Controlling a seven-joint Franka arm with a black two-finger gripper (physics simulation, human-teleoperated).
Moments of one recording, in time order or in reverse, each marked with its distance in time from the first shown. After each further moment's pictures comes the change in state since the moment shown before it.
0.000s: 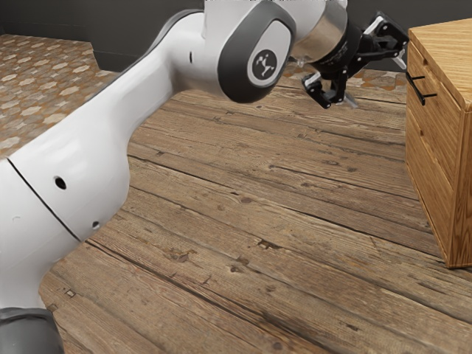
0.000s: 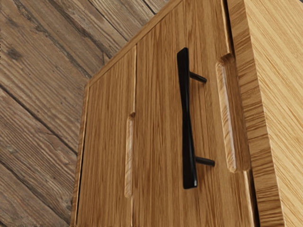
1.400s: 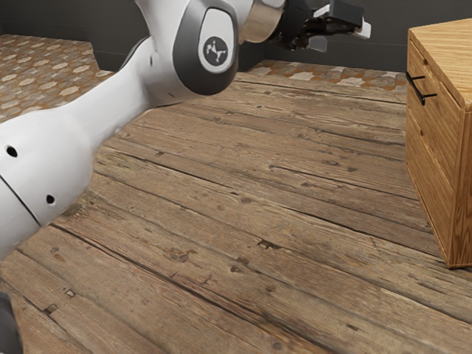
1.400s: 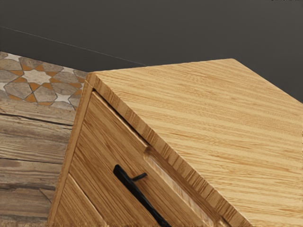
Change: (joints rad) arm 0.082 -0.121 0.009 -0.201 -0.270 0.315 0.956
